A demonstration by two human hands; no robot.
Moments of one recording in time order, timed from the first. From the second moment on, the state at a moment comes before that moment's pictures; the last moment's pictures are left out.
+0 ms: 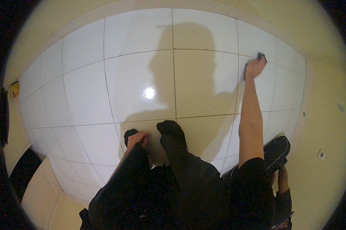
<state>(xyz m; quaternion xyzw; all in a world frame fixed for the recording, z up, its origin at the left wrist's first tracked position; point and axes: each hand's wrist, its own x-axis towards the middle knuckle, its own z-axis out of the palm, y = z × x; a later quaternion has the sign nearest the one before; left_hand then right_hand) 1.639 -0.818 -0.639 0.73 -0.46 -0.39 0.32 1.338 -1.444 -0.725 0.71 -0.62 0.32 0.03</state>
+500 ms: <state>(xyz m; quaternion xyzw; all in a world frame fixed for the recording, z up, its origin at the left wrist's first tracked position) 1.639 -0.827 -0.629 0.75 -0.45 -0.35 0.34 1.682 -1.280 -0.709 0.89 -0.20 0.29 -0.28</state>
